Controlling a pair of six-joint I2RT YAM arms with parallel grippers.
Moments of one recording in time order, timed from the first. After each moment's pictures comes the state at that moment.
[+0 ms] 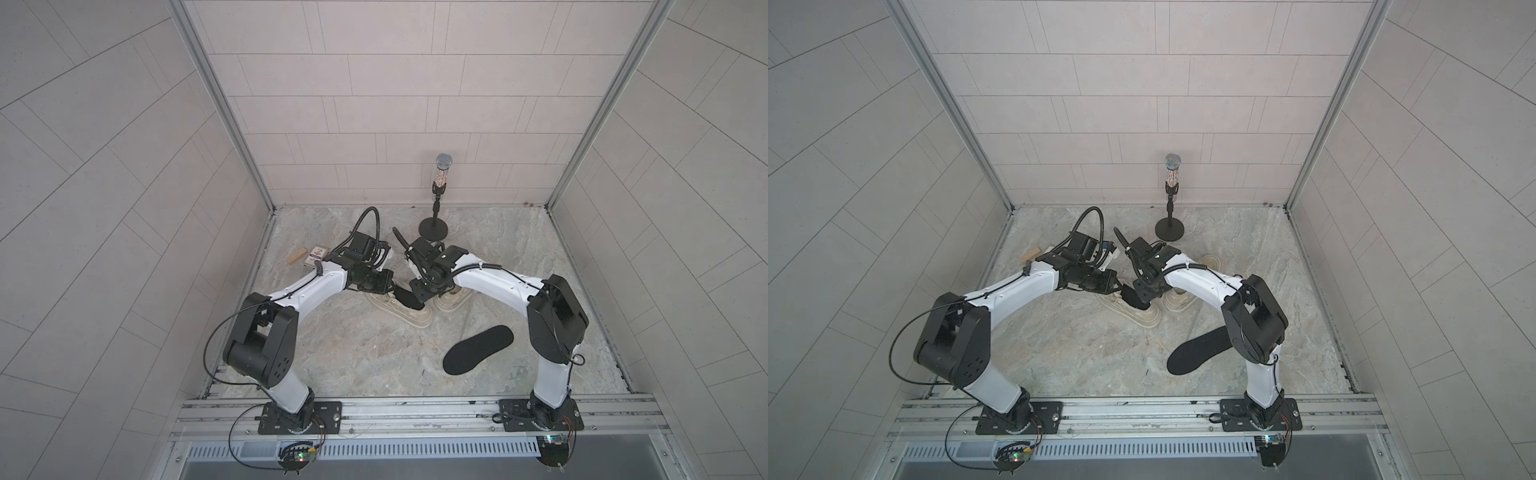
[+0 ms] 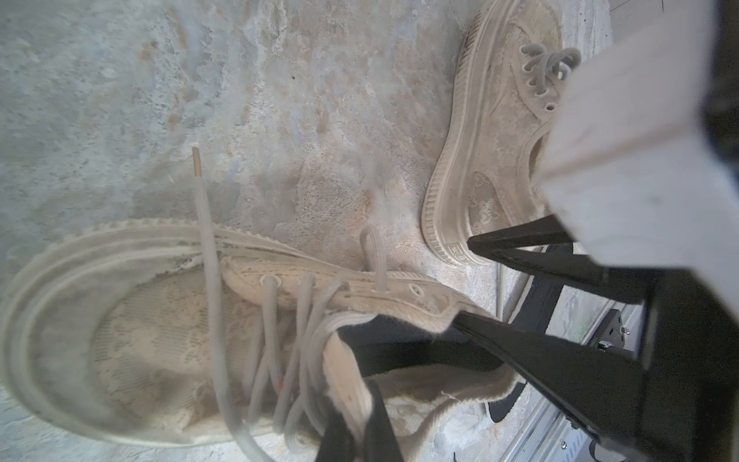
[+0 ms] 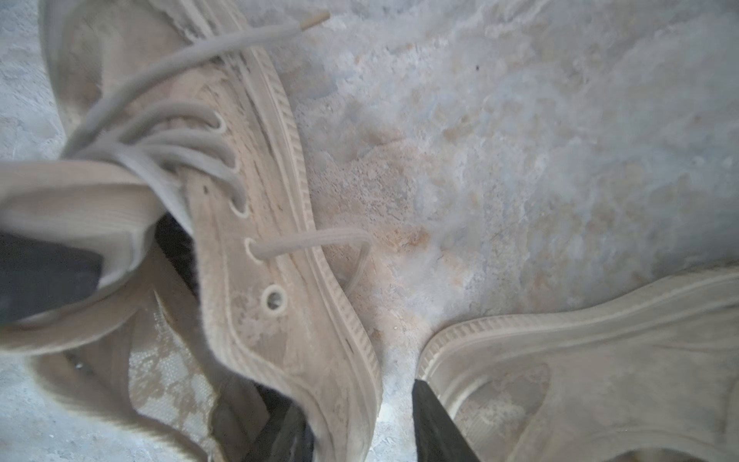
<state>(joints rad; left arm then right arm) -0.42 1.63 1.11 -0.54 0.48 -0.21 0.71 1.88 1.49 -0.85 0.04 0.19</state>
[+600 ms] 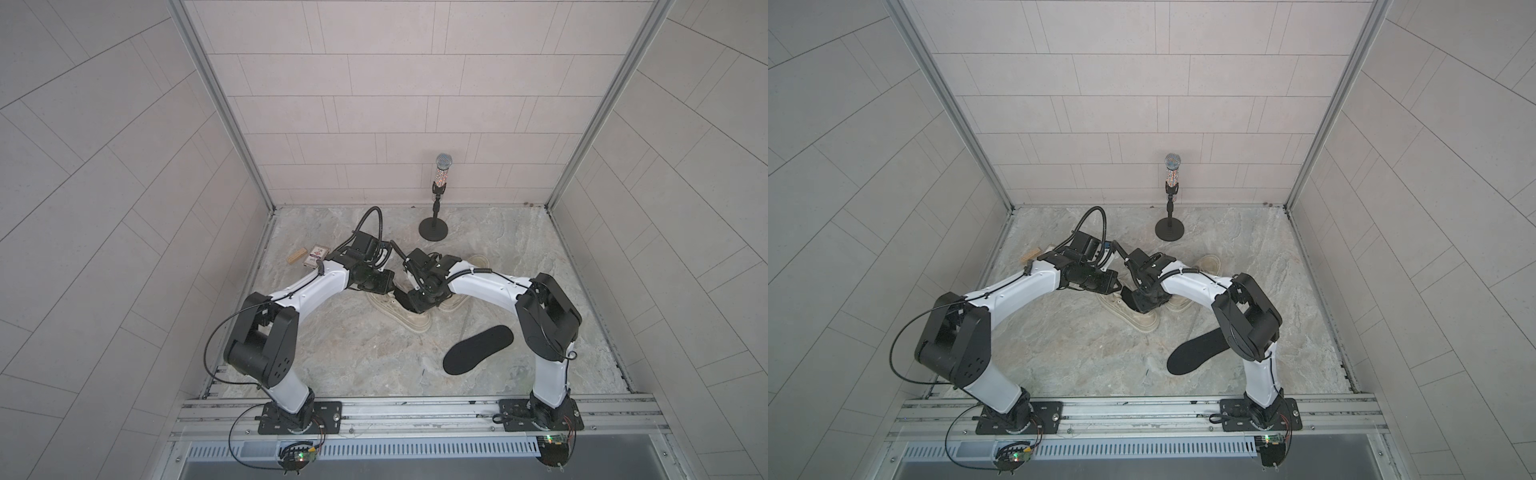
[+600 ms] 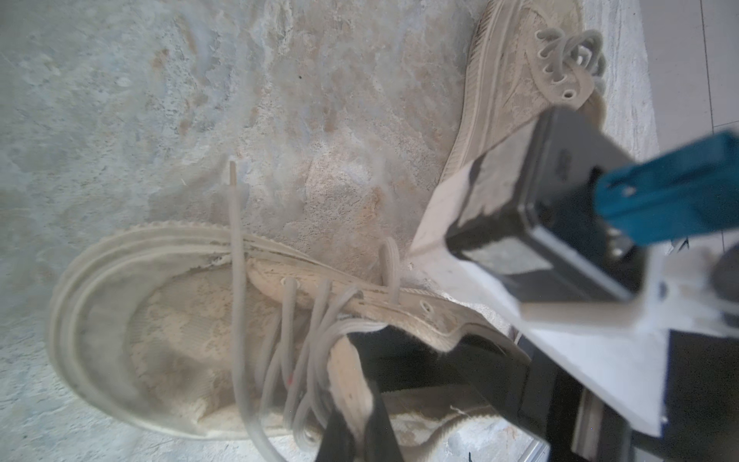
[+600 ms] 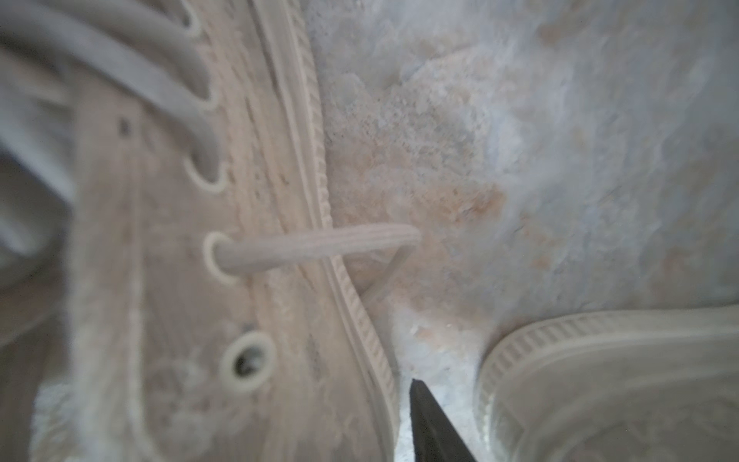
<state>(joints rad) -0.43 1.63 1.13 -0.57 0.42 -0.18 0.73 1.91 1.42 -0.83 -0.05 0.27</state>
